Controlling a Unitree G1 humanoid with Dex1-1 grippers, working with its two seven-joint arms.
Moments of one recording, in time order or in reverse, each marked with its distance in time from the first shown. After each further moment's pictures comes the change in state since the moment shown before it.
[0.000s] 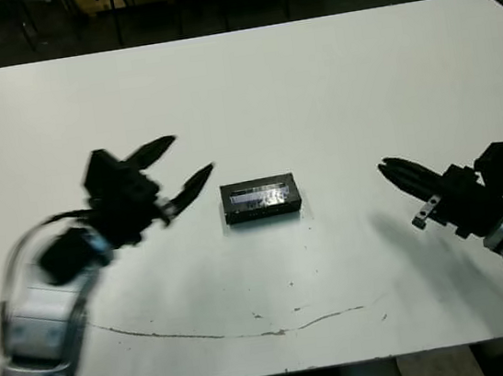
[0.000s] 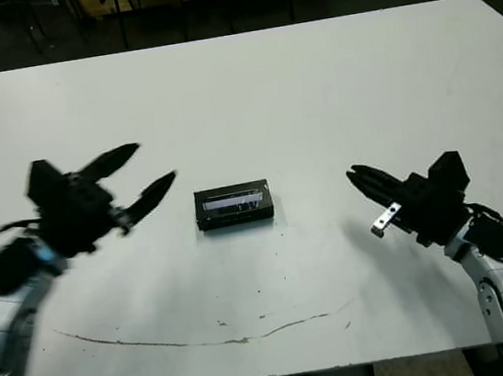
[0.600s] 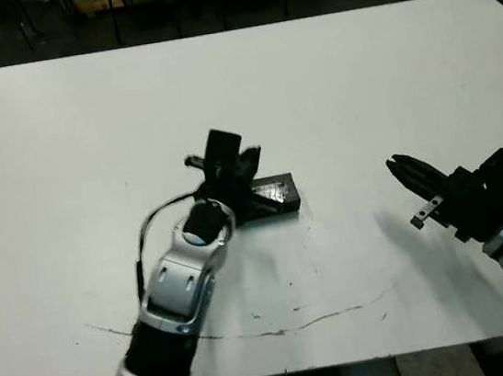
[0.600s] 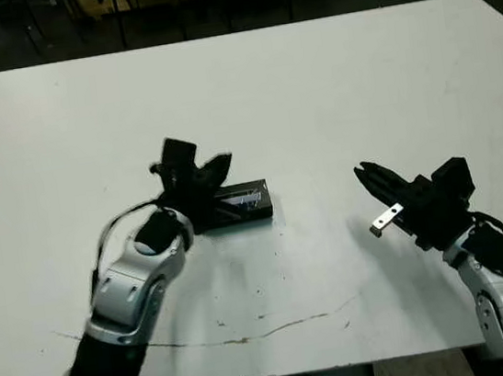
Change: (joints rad) left arm -0.131 -0.306 -0.114 0.278 0.122 0.265 0.306; right arm 0.061 -0.004 -0.006 -0.122 -0.018 0.060 -0.084
